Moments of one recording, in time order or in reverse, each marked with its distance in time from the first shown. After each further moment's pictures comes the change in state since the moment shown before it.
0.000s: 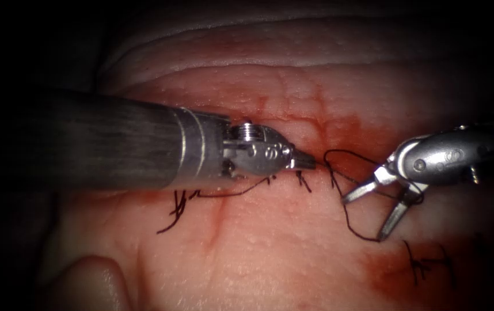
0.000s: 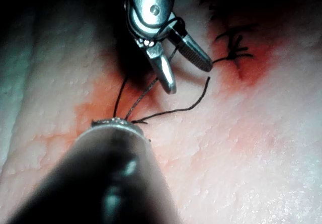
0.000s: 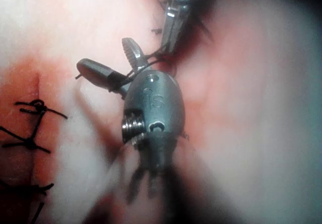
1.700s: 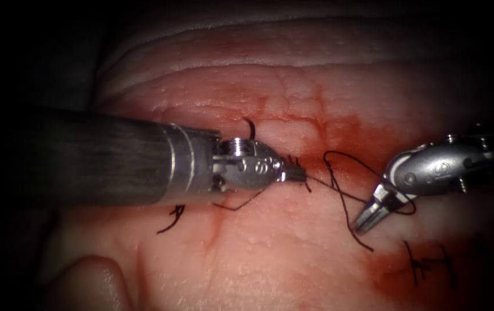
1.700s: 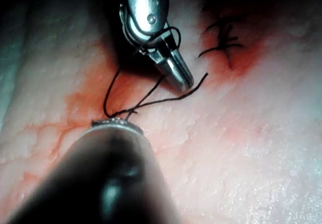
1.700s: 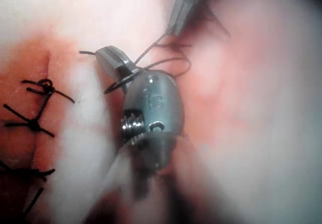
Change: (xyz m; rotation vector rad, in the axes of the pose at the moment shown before) right arm -0.002 0.000 0.002 0.028 -0.022 -0.065; left arm -0.001 0.002 0.000 -0.009 -0.006 -0.004
